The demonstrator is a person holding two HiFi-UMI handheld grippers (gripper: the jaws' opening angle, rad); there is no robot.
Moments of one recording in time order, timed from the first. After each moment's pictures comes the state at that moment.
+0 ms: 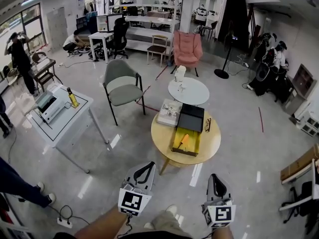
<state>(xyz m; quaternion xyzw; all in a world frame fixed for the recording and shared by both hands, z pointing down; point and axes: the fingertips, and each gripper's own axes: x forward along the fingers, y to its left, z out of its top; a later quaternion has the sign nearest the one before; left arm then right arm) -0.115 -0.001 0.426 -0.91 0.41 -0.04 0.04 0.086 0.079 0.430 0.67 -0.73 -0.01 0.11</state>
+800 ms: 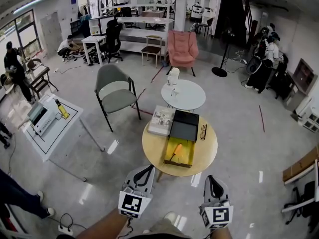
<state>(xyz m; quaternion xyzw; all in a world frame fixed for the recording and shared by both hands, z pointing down) -0.031 -0.092 0.437 -0.91 0.40 -0.06 0.03 0.157 -0.012 0.440 0.67 -0.74 0.01 0.10</state>
